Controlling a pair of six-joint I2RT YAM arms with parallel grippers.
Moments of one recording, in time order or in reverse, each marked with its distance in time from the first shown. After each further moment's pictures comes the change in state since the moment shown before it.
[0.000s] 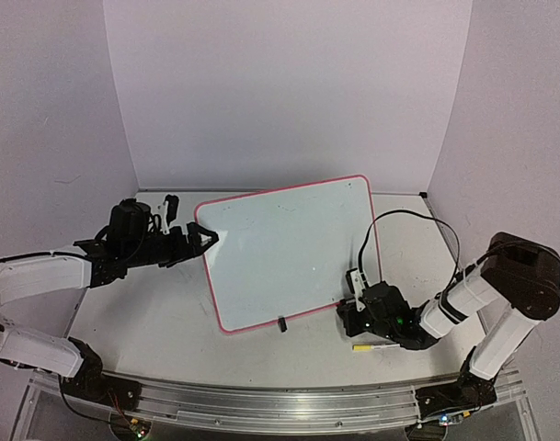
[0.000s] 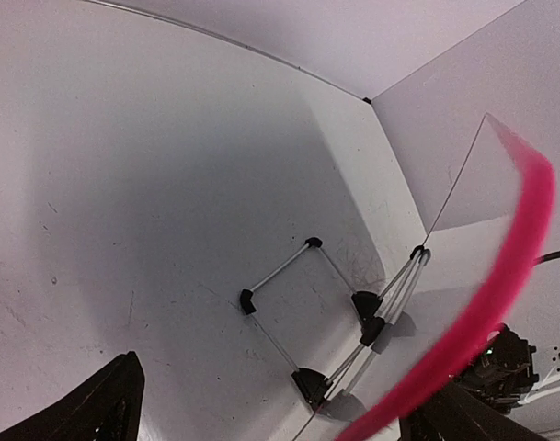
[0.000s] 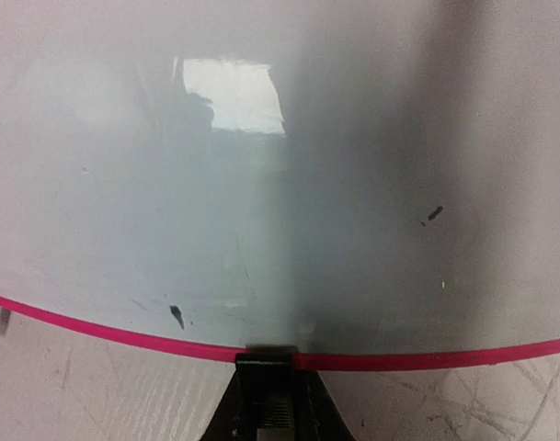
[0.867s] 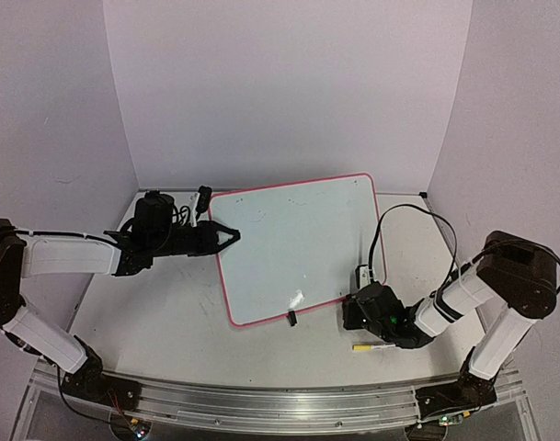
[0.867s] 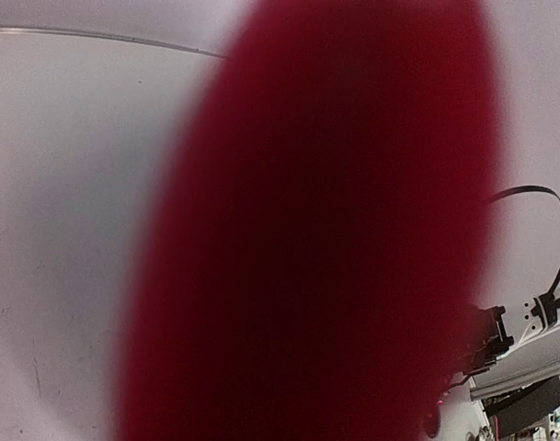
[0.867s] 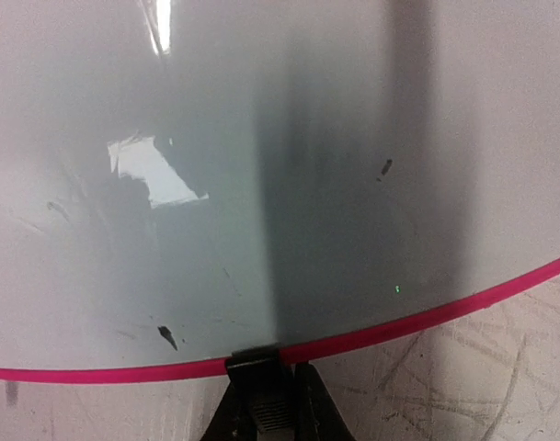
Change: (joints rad) left arm -0.052 0.237 0.104 0.216 0.187 0.050; right arm 0.013 0.021 0.039 -0.061 0.172 0.208
